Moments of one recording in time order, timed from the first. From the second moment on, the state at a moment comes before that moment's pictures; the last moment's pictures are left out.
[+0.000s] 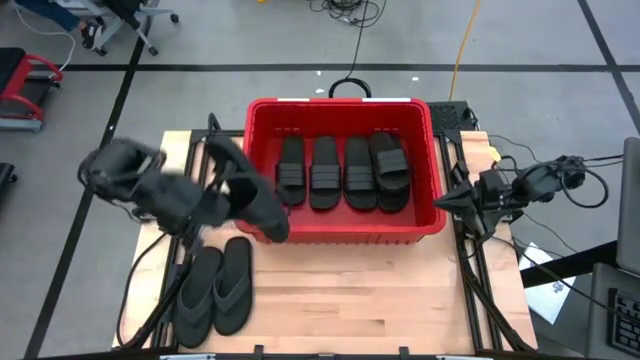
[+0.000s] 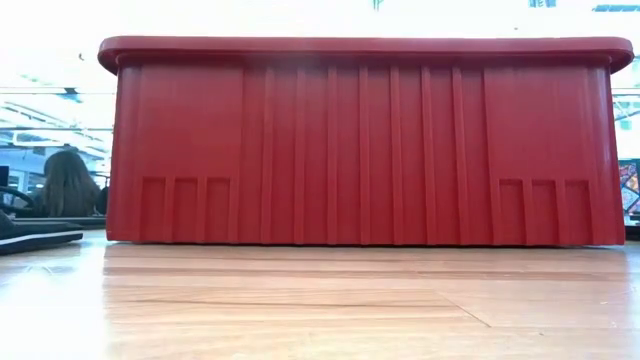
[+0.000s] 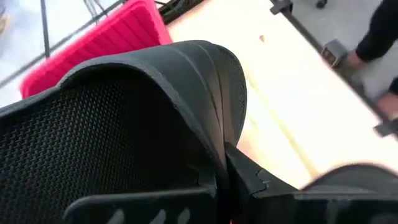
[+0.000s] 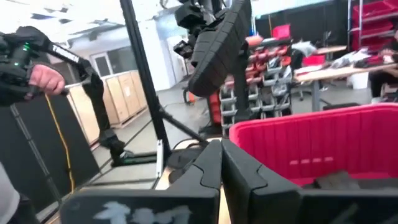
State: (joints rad) left arm -0.40 1.47 2.18 -1.55 -0.22 0.21; right arm 0.47 0.40 0.80 -0.26 0.35 0.20
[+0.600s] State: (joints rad) left arm 0.34 1.83 2.23 -1.38 0.44 0.89; right arm 0.47 0.39 0.80 -0.27 0.46 0.11
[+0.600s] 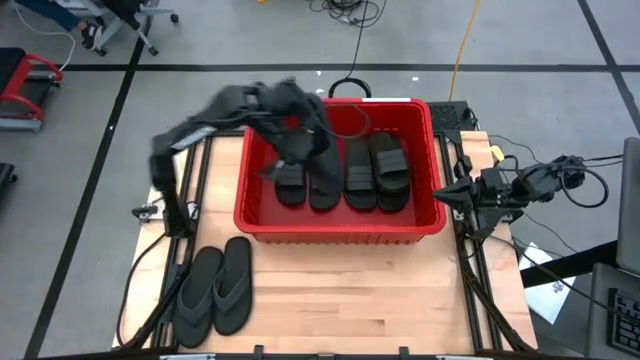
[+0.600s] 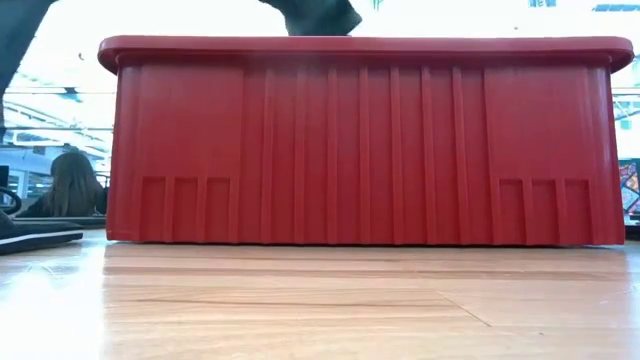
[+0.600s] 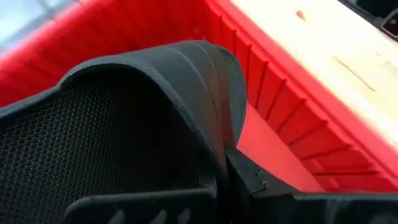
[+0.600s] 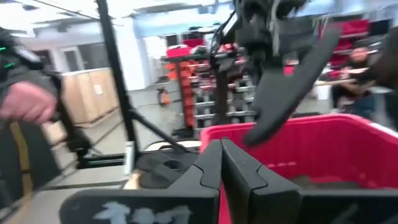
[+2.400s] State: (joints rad) left arm 0.44 2.44 2.34 -0.97 0.55 0.97; right arm 0.47 0.40 0.80 -0.33 0.71 0.22
